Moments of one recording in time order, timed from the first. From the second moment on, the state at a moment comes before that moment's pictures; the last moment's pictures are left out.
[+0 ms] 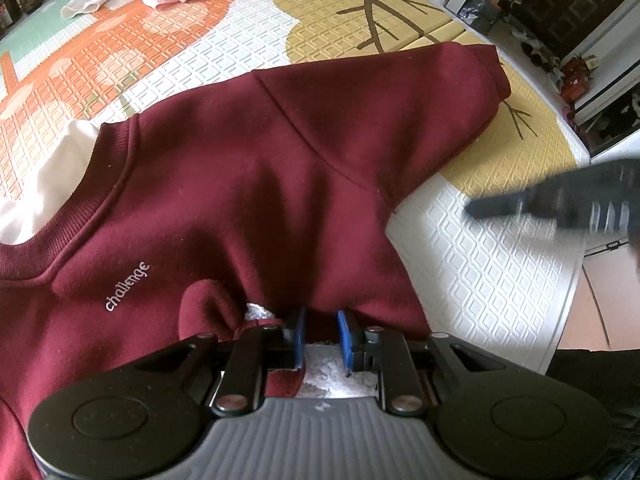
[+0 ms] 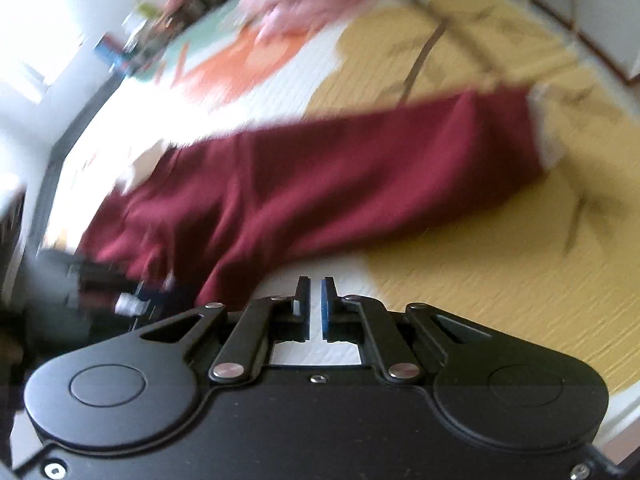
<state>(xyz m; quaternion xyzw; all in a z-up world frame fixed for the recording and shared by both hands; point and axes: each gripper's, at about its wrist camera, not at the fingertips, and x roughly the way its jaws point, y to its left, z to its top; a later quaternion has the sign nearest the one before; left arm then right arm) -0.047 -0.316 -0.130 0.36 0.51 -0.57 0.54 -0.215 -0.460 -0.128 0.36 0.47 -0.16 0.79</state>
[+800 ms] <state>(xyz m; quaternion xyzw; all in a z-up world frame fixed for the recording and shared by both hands) -0.045 -0.313 -0.130 0.36 0.51 -0.57 0.53 -0.194 -0.421 -0.159 0.46 0.46 -0.09 0.75</state>
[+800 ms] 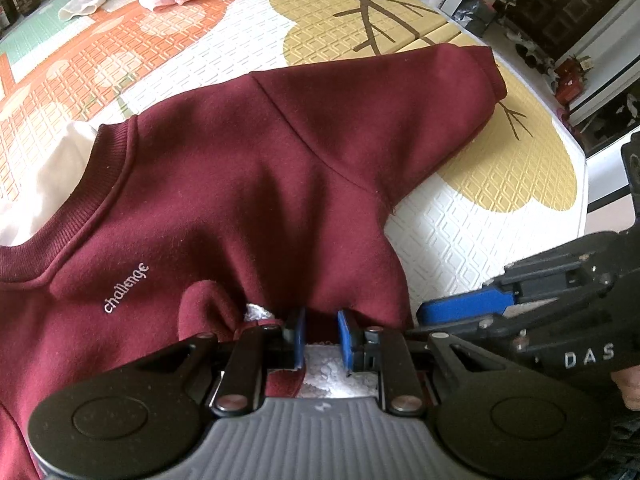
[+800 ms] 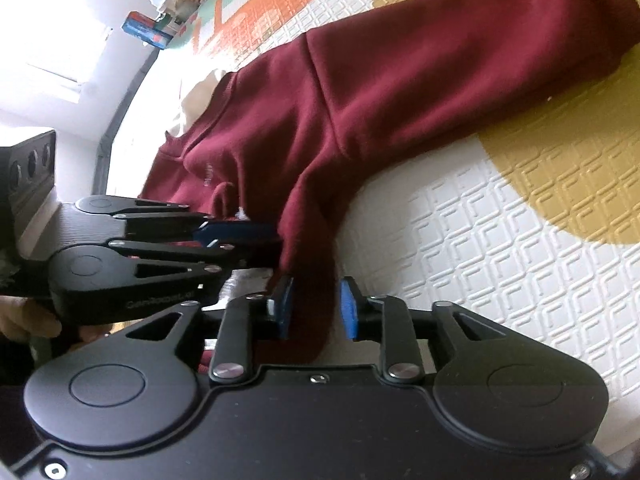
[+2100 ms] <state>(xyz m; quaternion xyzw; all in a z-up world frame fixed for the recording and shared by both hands) -0.077 -0.253 -0.116 0.38 0.48 -0.61 0.50 -0.162 -0.399 -0.062 0.31 0.46 -0.10 0.82</state>
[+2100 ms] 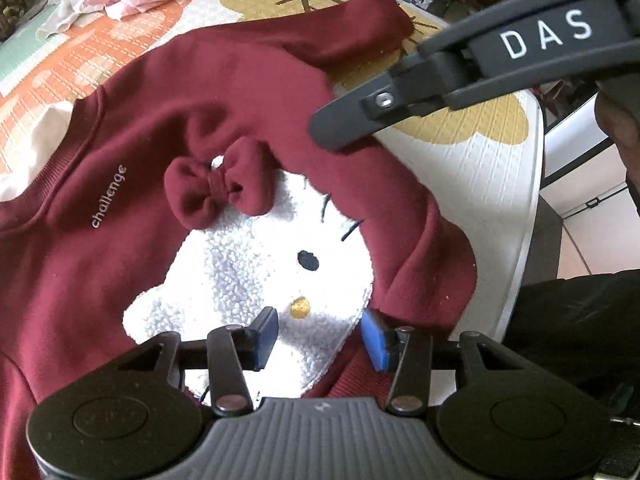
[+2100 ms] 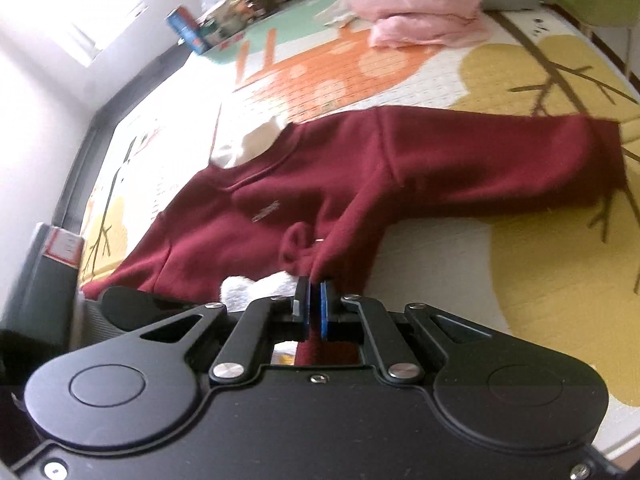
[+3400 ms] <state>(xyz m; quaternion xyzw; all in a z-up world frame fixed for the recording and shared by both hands) -0.078 -0.251 -0.101 0.37 0.46 -0.60 0.55 -0.100 -0.381 -0.129 0.32 0.55 -0.08 0.77</state>
